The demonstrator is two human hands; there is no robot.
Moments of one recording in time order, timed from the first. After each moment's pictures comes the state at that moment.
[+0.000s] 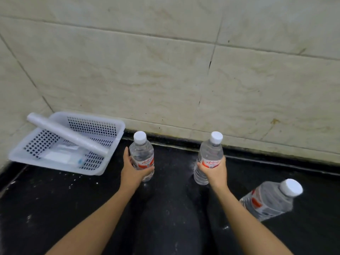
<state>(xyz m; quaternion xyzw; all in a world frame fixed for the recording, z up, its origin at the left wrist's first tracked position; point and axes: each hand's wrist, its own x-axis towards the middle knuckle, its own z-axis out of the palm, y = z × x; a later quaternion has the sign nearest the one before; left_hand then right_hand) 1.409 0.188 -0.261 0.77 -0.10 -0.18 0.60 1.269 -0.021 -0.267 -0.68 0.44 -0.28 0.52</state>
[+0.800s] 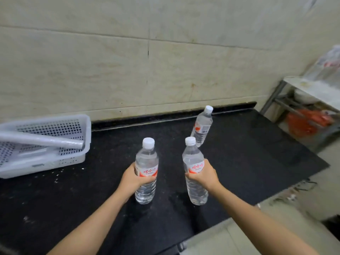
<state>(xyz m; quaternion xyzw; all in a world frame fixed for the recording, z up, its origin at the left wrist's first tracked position) 1.309 0.313 -0.245 0.70 -0.31 -0.41 0.50 1.091 0.198 -0.223 -0.70 0.58 -0.18 0.37</state>
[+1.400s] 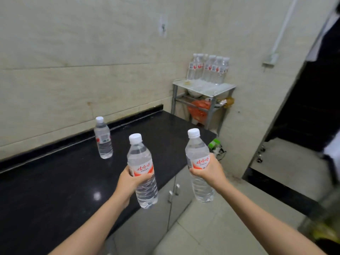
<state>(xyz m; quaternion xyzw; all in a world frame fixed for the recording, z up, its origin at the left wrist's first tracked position) 1.017 0.293 -0.165 0.53 -0.44 -0.52 0.51 0.770 0.283 -0.134 -0.59 0.66 -0.38 0.27</state>
